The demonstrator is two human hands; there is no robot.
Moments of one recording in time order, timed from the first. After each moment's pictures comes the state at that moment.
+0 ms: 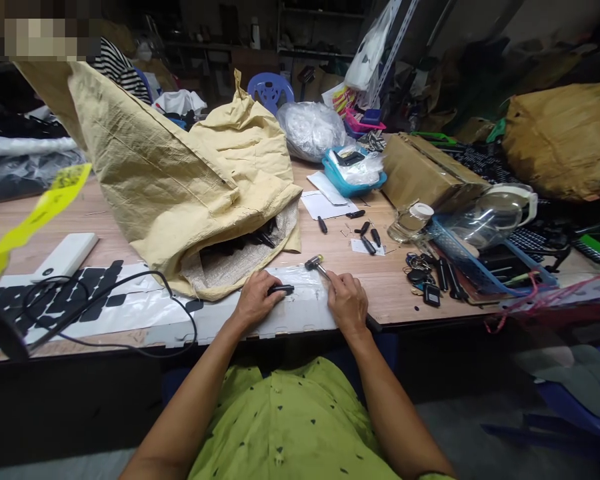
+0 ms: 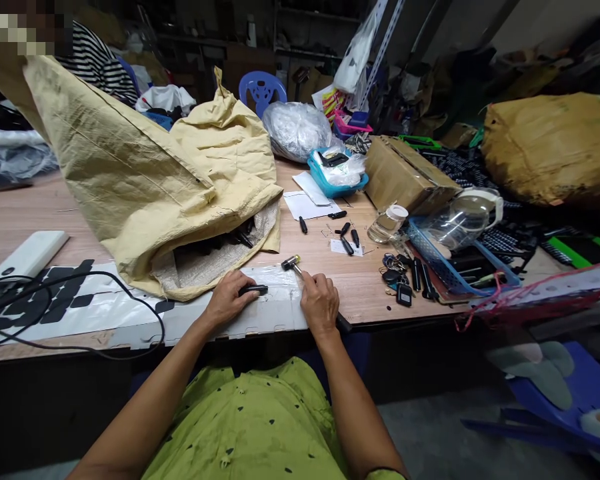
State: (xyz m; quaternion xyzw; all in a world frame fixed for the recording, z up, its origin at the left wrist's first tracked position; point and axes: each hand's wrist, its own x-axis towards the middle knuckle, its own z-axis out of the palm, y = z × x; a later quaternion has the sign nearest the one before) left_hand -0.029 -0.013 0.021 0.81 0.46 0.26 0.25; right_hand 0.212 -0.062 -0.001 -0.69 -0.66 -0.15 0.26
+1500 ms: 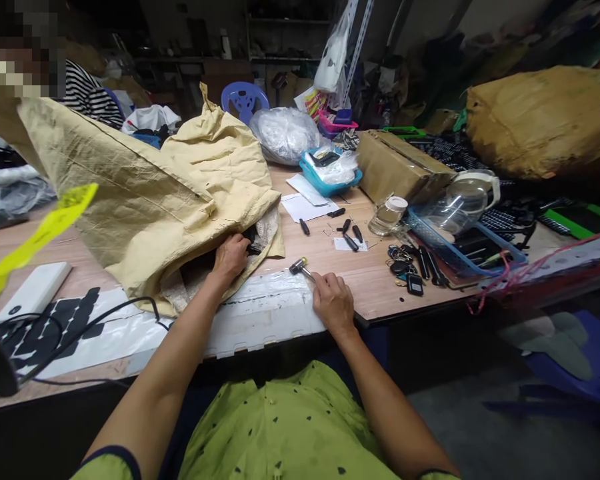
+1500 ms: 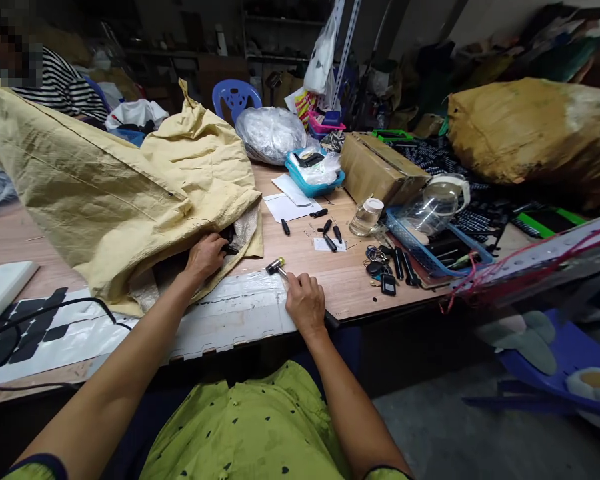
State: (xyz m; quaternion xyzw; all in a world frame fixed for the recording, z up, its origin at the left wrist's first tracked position) left_hand -0.037 0.107 0.040 0.84 0.52 0.17 0.02; right_hand 0.201 -0.062 0.002 -0.69 -0.66 -0.16 0.23
